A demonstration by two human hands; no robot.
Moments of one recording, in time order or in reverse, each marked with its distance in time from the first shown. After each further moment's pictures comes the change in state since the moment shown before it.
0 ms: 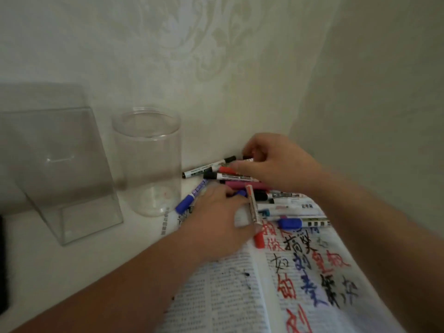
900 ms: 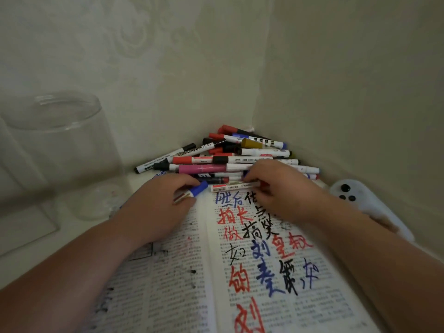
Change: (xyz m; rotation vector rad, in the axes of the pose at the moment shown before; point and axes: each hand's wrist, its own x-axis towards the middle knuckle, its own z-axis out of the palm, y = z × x) left_hand 0.027 -0.012 0.005 0.043 0.160 0.041; right_hand -0.047 0.141 0.029 -0.121 0.027 -0.172
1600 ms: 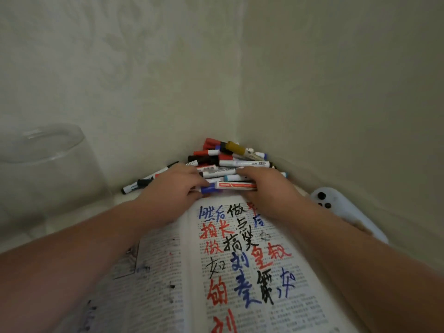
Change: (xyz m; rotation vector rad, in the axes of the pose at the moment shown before) left_hand 0.066 0.019 0.012 0.250 -0.034 0.326; right_hand 0.009 0.022 -0.004 0.061 0.068 0.238
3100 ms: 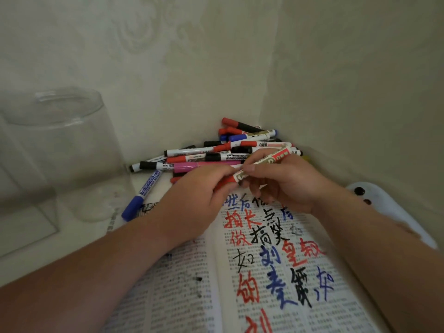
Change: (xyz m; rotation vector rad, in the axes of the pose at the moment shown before) left_hand -0.041 0.034 0.002 -0.382 0.161 -0.078; right_hand 0.005 -0.036 0.005 1.147 -0.285 0.038
